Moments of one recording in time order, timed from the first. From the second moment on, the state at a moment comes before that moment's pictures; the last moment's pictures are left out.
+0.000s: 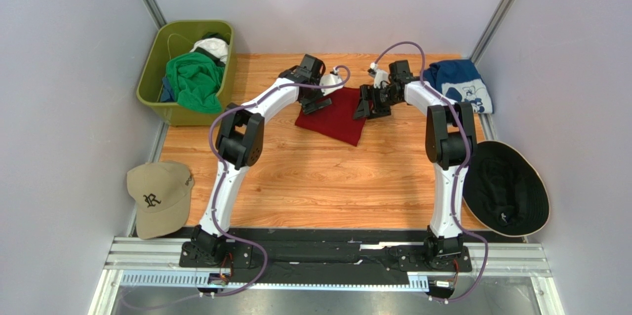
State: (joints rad) left arm -0.50 2.41 2.07 -0.60 -0.04 0.77; right arm 0.15 2.22 1.68 -0.54 -0.64 0.01
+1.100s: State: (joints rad) left arm -0.51 2.38 2.02 -0.59 -0.04 0.80; right arm 0.24 2.22 1.70 -0.56 -0.50 0.01
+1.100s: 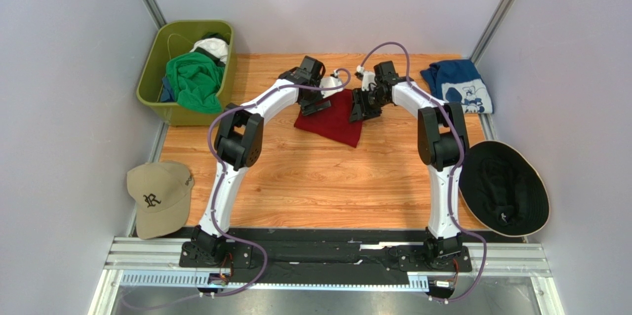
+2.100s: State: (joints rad) left arm -0.45 2.22 2.00 -0.62 -0.03 0.77; right arm 0.13 2.23 1.90 -0.83 -0.29 -0.08
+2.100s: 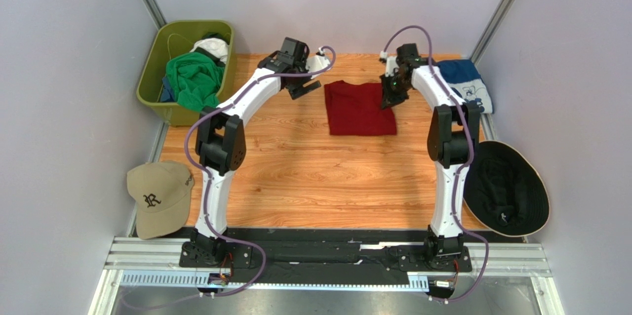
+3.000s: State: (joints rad) left arm -0.43 2.16 1.89 -0.62 -0.04 0.77; right arm -0.15 2.35 2.31 -0.95 -0.08 -0.21
